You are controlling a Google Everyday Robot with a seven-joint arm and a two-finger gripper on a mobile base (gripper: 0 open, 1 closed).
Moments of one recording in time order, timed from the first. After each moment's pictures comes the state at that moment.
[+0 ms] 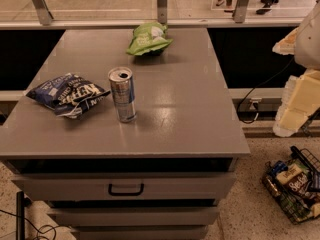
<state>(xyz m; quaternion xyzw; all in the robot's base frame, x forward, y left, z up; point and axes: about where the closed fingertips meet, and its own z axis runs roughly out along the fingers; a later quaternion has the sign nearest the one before) 0.438 -0.217 0.977 -0.60 0.78 -0.03 0.16</state>
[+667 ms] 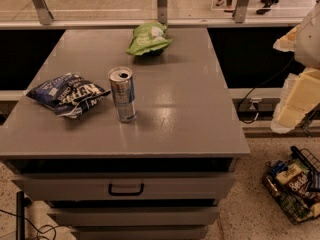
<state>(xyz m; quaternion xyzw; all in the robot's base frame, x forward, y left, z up) 0.445 -0.216 0.978 -0.60 0.78 -0.04 0.18</state>
